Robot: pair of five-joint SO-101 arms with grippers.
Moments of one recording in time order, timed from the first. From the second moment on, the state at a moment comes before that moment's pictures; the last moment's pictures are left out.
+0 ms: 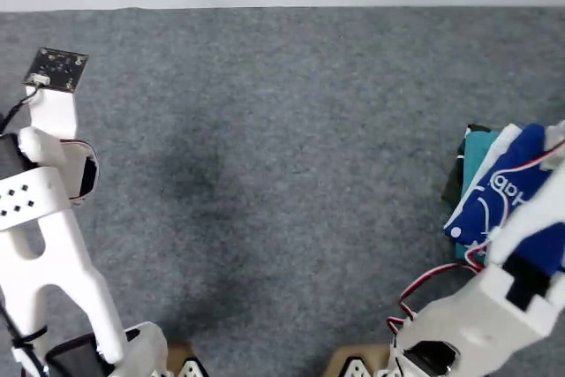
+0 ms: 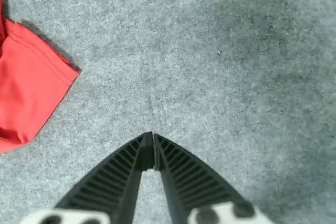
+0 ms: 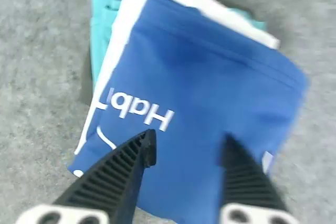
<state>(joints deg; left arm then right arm) -25.6 -19.6 5.1 99.4 -19.5 35.1 16.5 -37.3 100.2 25.4</state>
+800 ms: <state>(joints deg) -25.6 -19.6 5.1 99.4 -19.5 25.7 35.1 -47.8 95.8 25.4</state>
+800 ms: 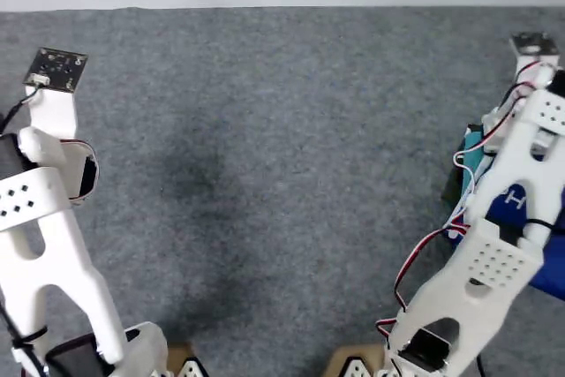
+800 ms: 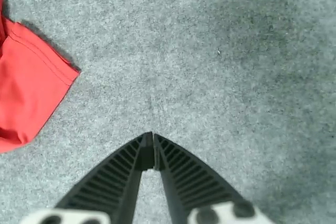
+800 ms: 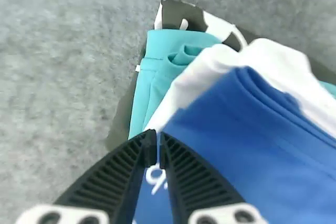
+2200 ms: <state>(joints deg) -51.0 28.1 -10.9 69.0 -45.1 23.2 -4.0 -0.4 100.7 25.4</state>
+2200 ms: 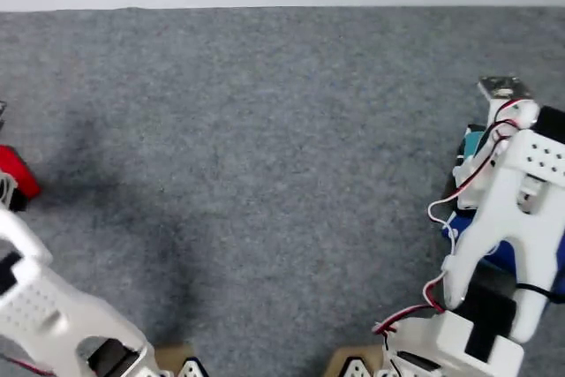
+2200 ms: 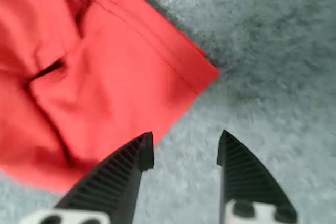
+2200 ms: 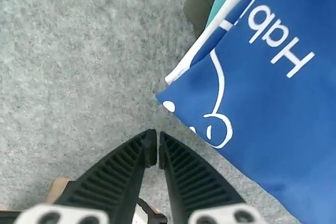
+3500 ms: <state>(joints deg) -15.5 31.4 -85.3 99.4 -23.7 13.9 -21.4 3.4 100.7 19.1</state>
